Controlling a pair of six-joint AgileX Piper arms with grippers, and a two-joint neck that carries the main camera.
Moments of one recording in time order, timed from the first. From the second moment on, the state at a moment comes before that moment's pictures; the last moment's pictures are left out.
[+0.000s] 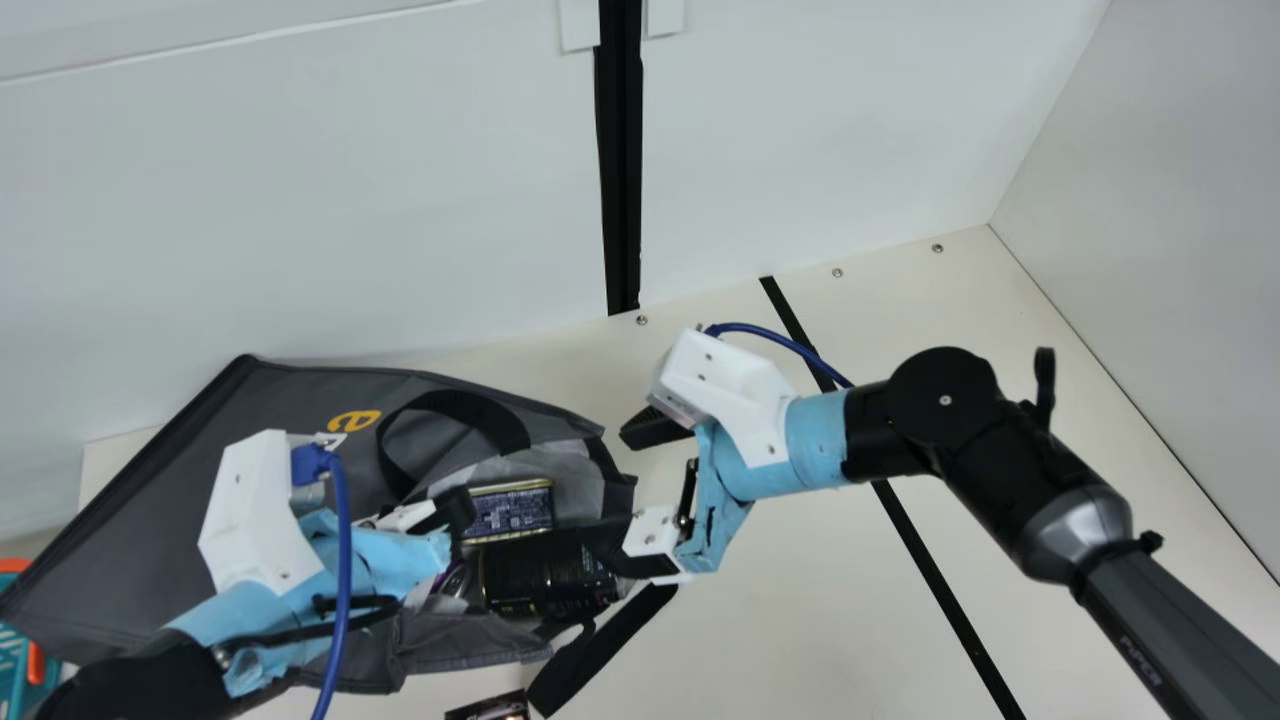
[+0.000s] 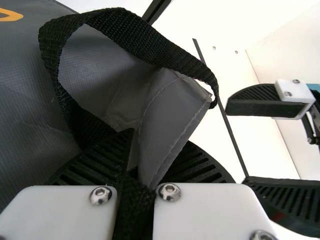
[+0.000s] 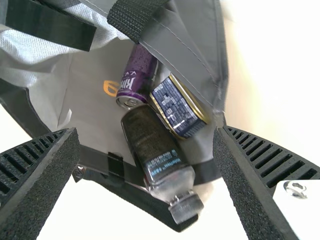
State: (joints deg) left arm -30.9 85.2 -61.7 -47.9 23.4 12.2; right arm -1.5 84.4 -62.9 56.1 57.5 -74.4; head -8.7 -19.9
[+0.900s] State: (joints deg) left arm -30.9 85.2 -61.7 -47.9 23.4 12.2; right arm -14.9 78.4 -60.5 51.7 55.4 -71.1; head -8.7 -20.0
